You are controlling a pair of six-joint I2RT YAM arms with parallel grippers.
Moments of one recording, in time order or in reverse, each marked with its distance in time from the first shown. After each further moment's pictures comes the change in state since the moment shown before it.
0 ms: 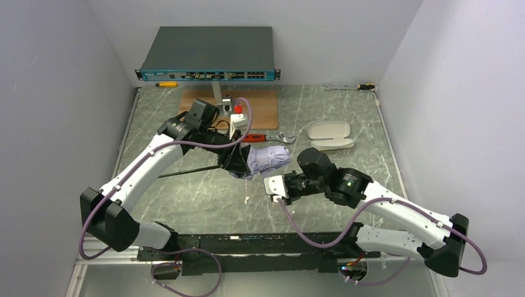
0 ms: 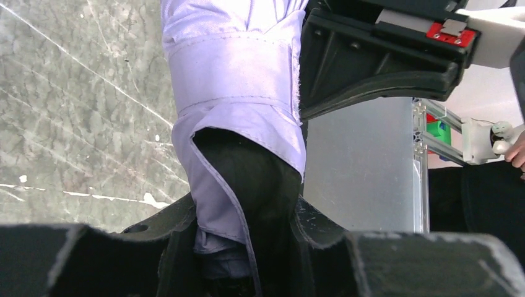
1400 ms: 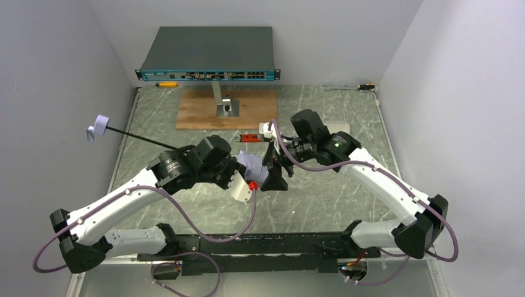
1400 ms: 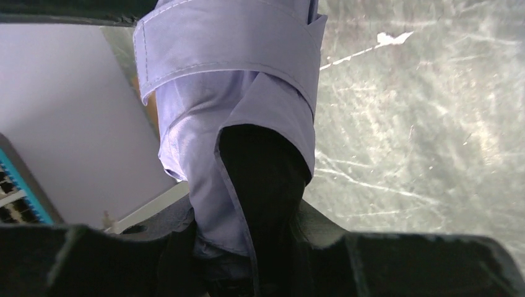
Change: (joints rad) left arm -0.439 -0.262 -0.077 -0.103 -0.988 0.953; right arm -0.239 0.287 0.331 -0.134 -0.331 0.499
